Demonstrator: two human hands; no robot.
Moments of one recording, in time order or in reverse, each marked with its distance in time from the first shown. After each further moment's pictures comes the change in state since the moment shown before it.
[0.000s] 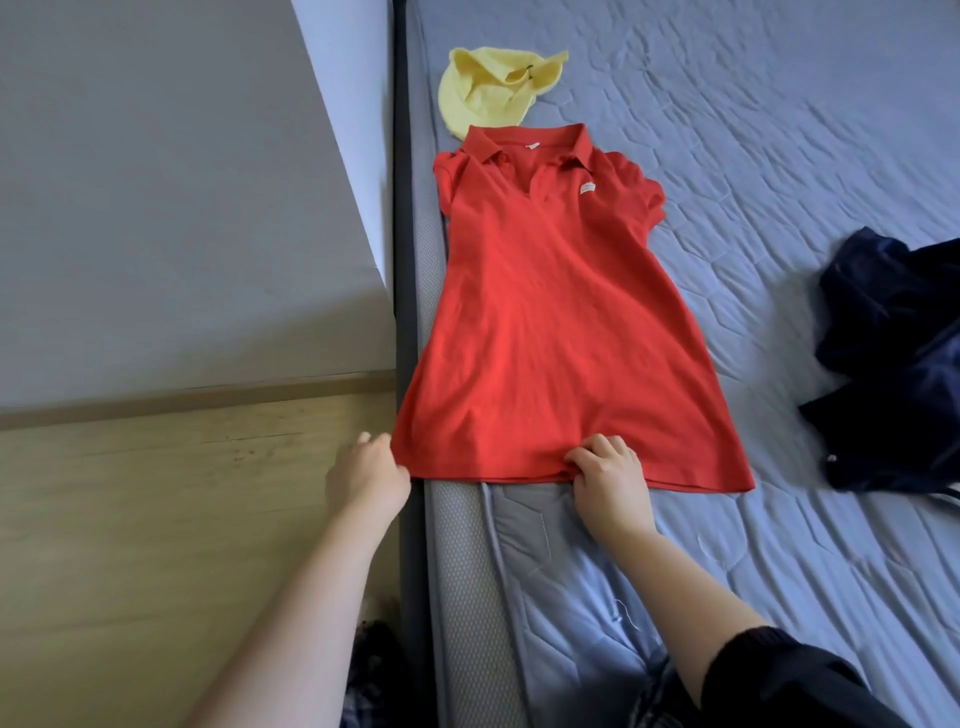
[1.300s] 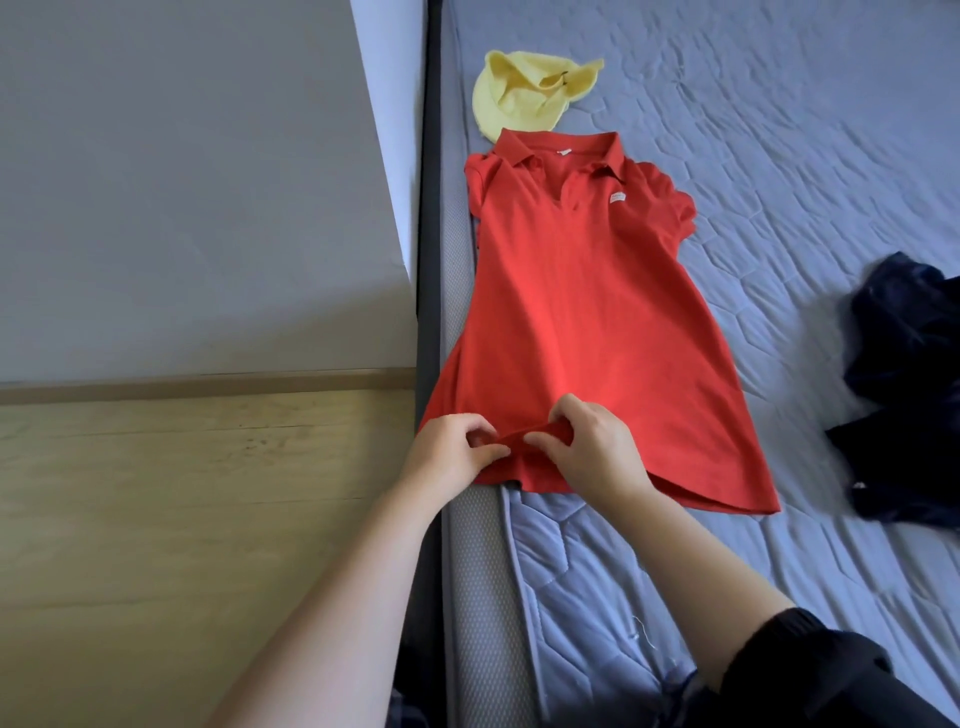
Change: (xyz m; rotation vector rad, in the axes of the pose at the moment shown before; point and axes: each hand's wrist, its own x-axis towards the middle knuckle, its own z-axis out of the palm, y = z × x) left_hand 0.011 0.039 0.008 -0.568 -0.034 0.398; right_hand 0.047 -0.055 -0.032 0.206 -0.037 -0.084
